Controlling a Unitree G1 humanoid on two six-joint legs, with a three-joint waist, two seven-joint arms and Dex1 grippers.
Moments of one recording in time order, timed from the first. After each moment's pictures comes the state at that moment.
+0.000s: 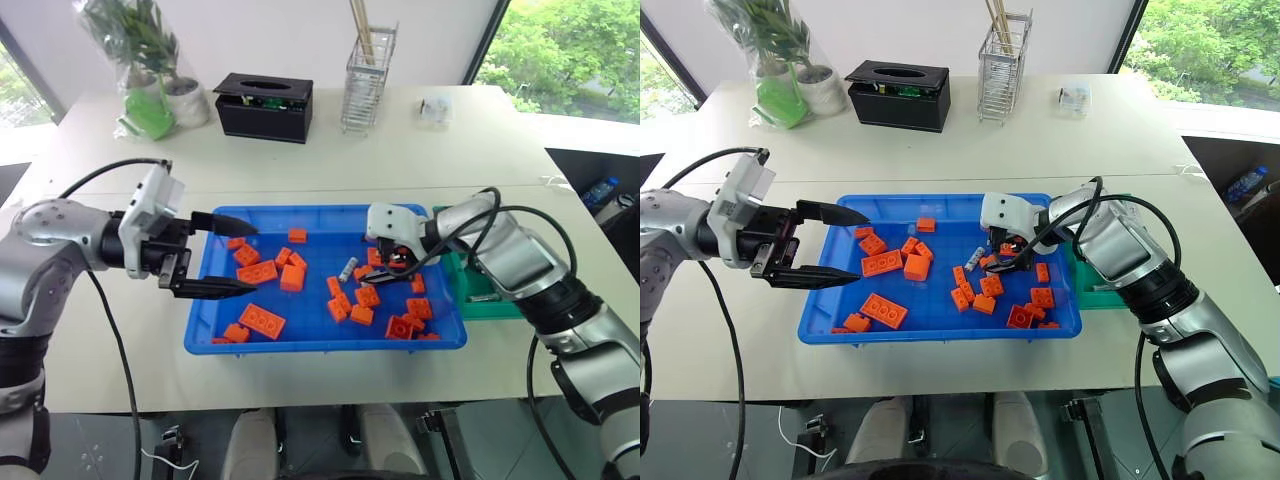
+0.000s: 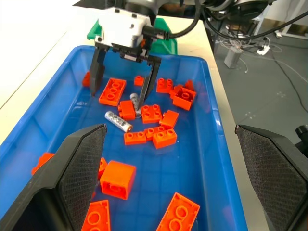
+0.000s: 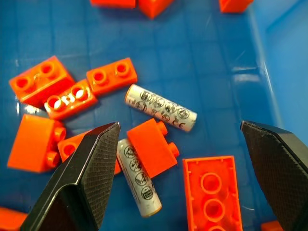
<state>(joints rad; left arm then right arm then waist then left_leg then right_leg) -0.47 0.95 0.09 -0.24 -0.72 0.60 -1.37 -0.81 -0.73 0.49 0.00 0.07 0.56 1.15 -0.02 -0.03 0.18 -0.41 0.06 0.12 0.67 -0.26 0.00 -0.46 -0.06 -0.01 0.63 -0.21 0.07</state>
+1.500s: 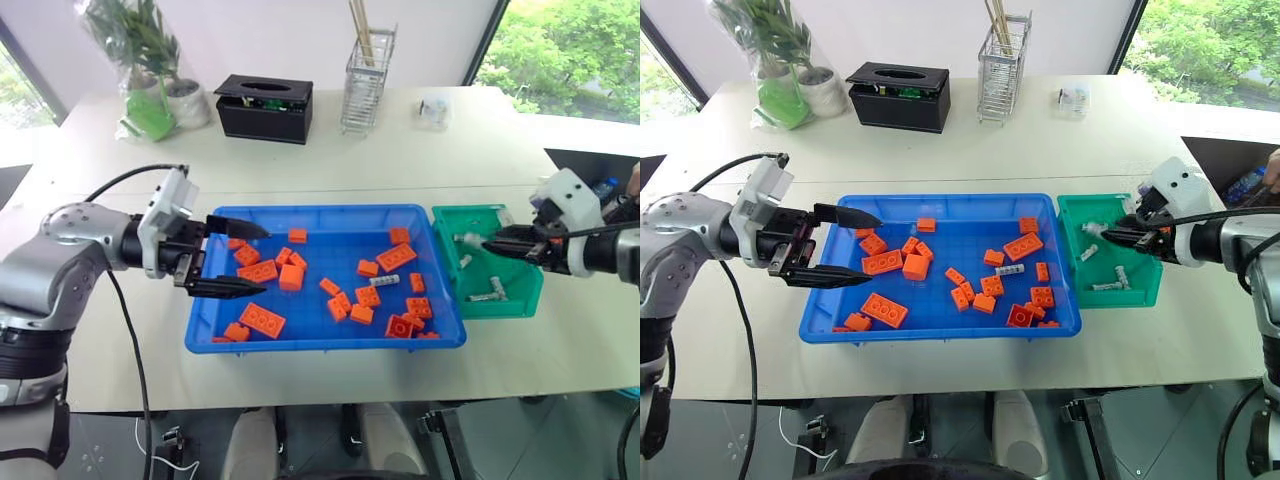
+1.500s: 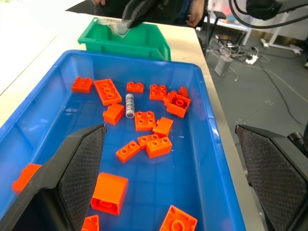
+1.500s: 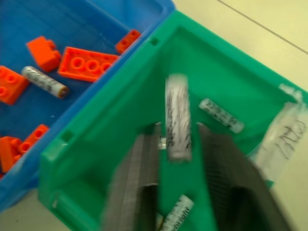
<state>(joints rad) -0.52 0.88 0.03 -0.18 -0.69 0.60 -1.39 -0.36 -1.01 -0.25 -0.27 0.27 1.02 1.02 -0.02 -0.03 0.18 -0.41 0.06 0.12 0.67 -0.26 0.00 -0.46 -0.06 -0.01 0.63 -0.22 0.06</state>
